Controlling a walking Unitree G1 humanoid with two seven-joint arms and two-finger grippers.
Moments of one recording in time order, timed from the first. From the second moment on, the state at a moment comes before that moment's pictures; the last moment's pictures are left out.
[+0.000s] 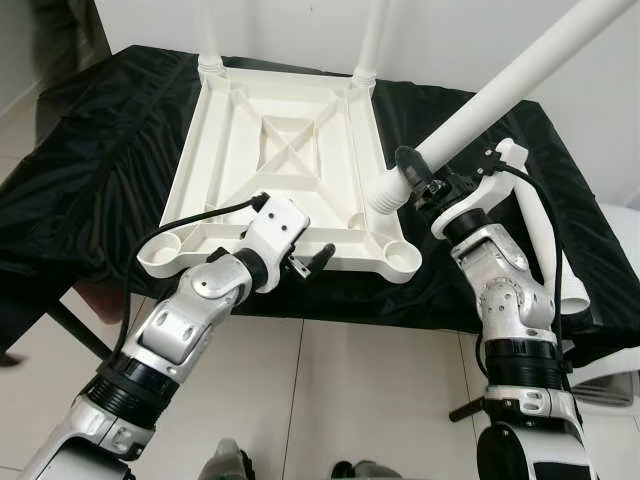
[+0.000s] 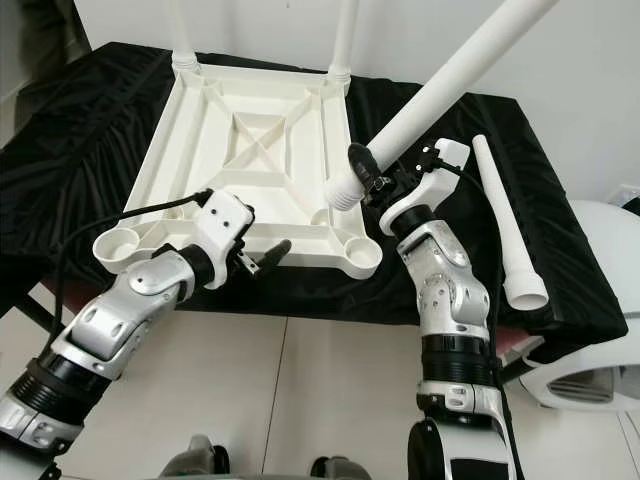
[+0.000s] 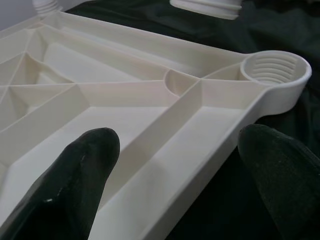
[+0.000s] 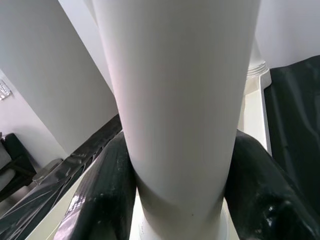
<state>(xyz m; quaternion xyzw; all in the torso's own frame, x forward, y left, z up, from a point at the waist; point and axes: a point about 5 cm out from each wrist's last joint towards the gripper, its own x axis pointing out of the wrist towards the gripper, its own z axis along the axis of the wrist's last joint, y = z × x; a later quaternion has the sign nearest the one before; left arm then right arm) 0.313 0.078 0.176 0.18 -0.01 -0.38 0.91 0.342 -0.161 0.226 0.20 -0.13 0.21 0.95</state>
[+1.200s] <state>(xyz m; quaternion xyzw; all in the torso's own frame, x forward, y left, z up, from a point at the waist) 0.343 0.045 0.146 0.23 0.05 -0.45 0.86 0.326 -0.180 0.227 0.19 -0.16 0.18 0.95</state>
